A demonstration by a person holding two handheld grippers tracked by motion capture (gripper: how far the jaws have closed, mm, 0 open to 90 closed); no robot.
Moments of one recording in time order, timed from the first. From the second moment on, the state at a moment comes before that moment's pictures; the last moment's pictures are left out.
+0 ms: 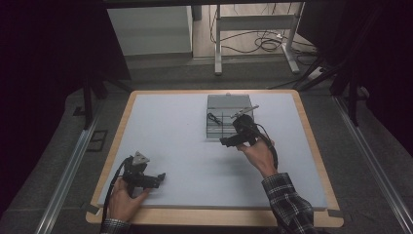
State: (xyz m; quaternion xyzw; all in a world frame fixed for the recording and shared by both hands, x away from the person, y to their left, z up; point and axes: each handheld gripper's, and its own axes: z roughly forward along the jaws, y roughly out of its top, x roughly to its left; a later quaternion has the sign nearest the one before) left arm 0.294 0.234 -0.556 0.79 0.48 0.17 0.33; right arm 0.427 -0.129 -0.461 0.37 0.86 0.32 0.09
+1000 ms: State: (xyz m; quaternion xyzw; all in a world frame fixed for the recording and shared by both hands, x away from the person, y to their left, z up) left arm 0.294 0.234 -0.556 0.79 0.48 0.17 0.33; right arm 0.397 -0.168 -0.462 0.37 0.87 0.32 0.10
